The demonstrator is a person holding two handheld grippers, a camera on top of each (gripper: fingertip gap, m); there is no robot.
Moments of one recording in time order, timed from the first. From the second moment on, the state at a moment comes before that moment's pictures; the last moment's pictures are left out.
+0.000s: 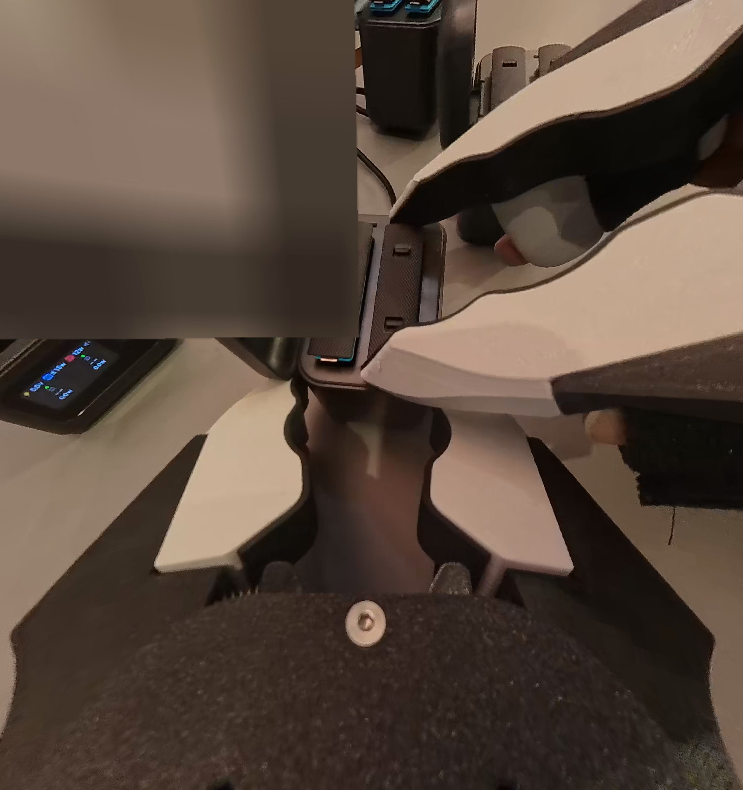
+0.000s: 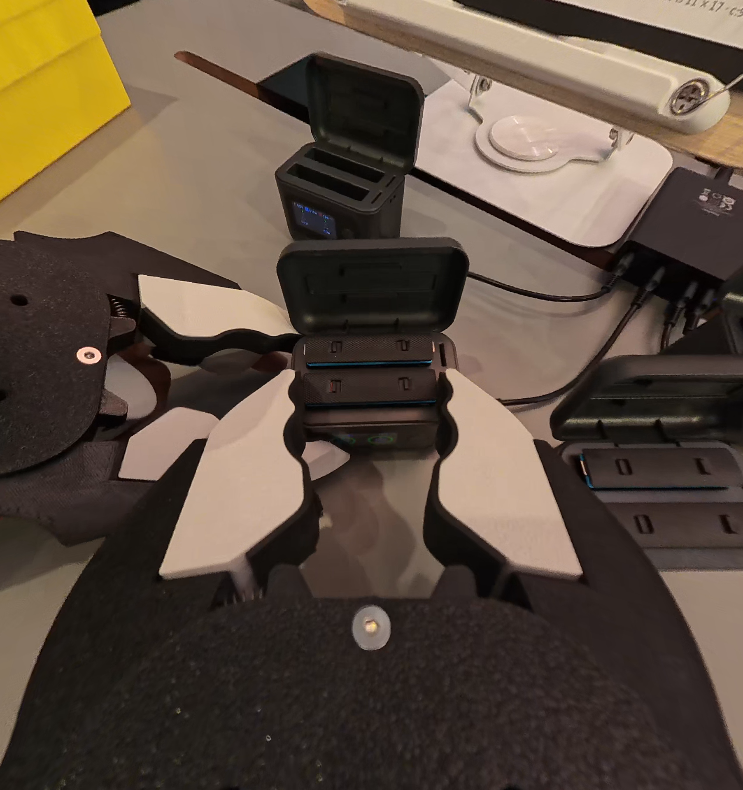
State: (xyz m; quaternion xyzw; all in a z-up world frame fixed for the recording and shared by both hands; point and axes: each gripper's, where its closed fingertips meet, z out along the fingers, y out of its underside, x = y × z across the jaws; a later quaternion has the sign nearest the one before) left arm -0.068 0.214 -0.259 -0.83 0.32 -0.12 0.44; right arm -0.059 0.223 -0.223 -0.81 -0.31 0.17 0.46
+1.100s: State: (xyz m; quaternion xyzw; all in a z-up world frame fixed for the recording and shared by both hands) left arm -0.085 0.197 -0.244 -0.82 0.37 -0.16 0.41; right arm -0.023 0.224 -0.145 -0.75 -0.25 0.25 0.57
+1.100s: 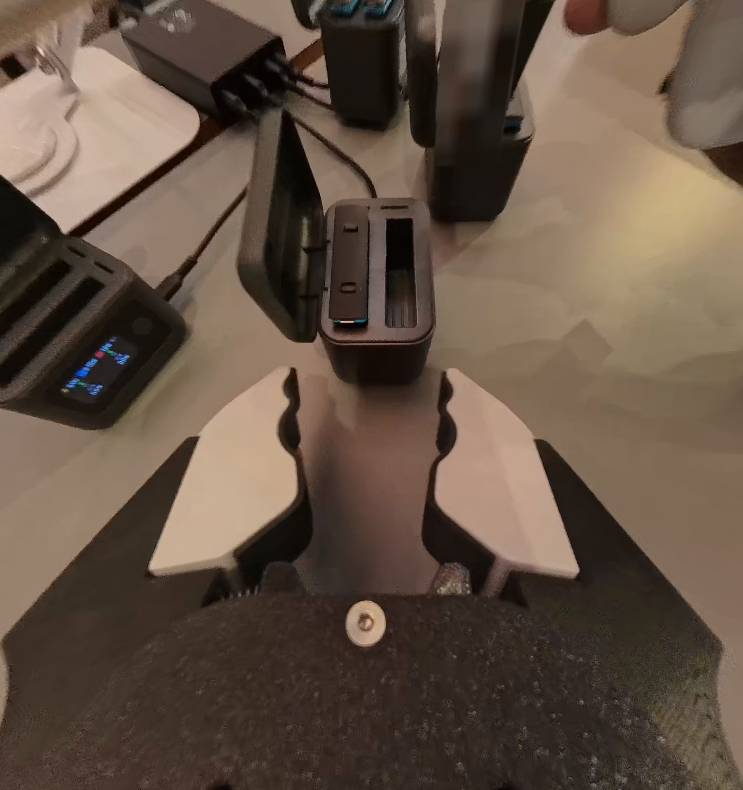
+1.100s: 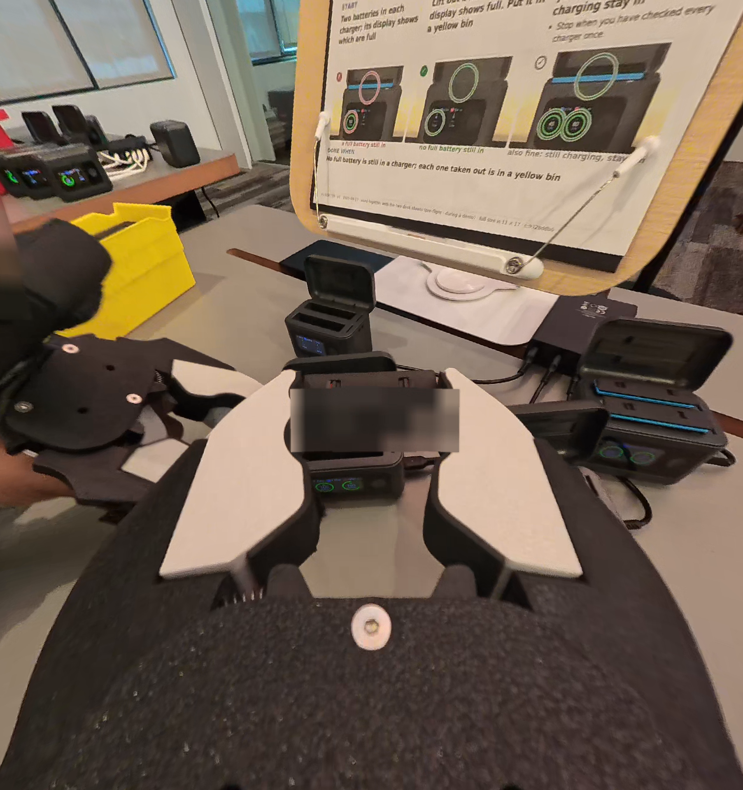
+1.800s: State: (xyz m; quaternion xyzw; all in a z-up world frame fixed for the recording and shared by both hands) left arm -0.054 0.179 -0.137 -0.62 0.39 -0.14 0.66; right arm -0.058 0.180 -0.107 -0.71 -0.28 0.34 0.54
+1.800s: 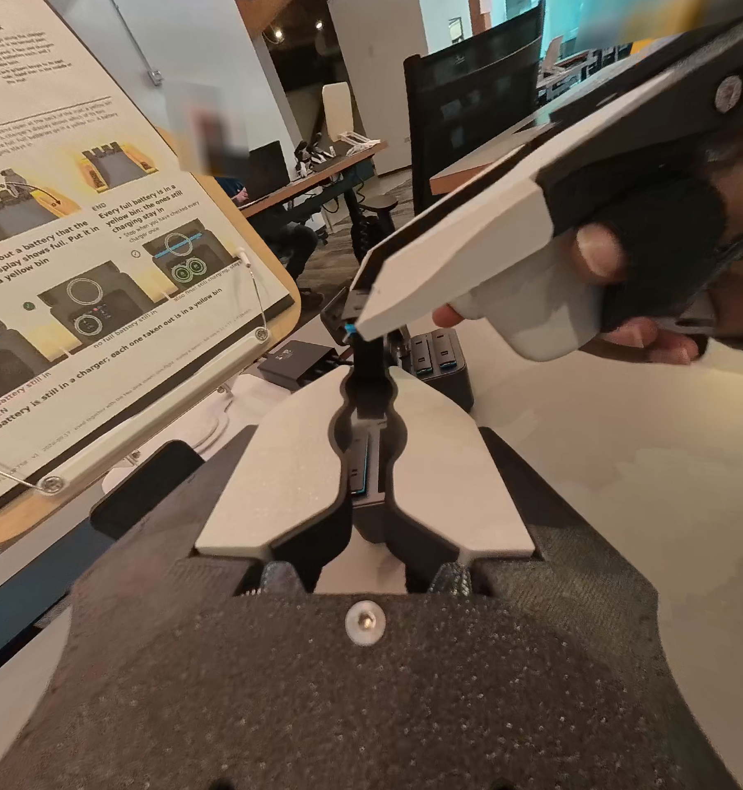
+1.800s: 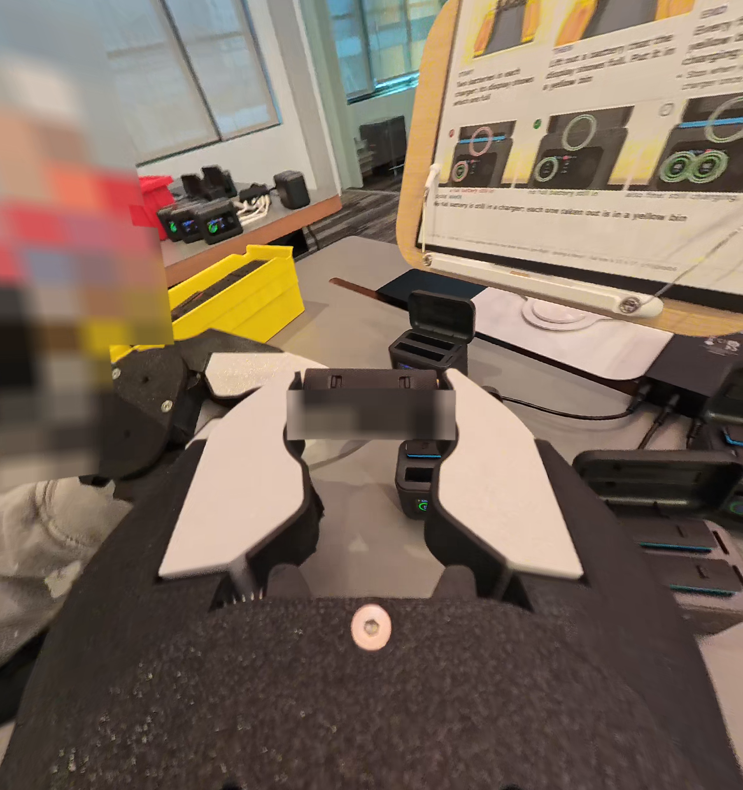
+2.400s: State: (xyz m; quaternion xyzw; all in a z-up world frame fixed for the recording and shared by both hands) left arm -0.027 0.132 -0.151 -0.57 0.50 -0.27 0.59; right arm -0.030 0.135 -0.131 -0.61 -0.66 0.10 0.43
